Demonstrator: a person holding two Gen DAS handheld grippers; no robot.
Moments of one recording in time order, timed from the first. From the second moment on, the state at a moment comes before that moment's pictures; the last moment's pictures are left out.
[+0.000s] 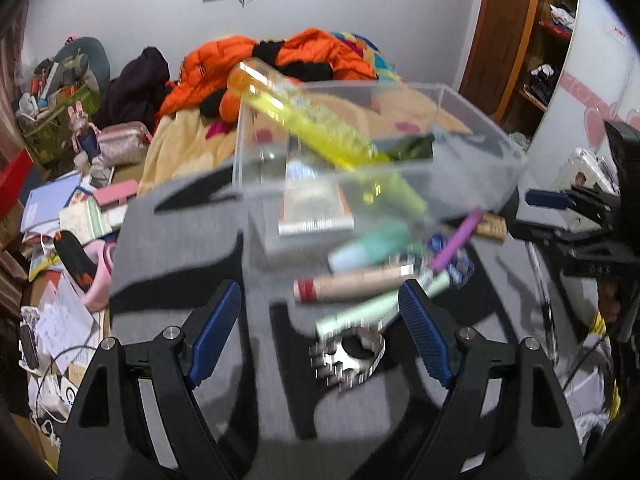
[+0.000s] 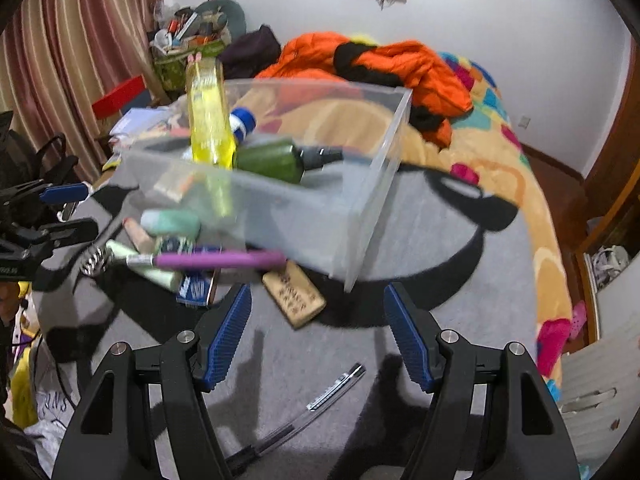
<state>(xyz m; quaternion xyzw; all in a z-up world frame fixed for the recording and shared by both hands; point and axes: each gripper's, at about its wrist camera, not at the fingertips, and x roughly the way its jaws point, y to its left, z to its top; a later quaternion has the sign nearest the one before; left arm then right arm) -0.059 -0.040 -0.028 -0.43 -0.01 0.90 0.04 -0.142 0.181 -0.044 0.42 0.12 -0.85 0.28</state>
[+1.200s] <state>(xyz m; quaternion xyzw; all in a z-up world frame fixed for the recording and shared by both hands) -0.004 -0.068 -0.038 -0.40 -0.09 0.91 0.01 -0.123 0.200 -0.053 0.43 0.09 -0.86 0.26</state>
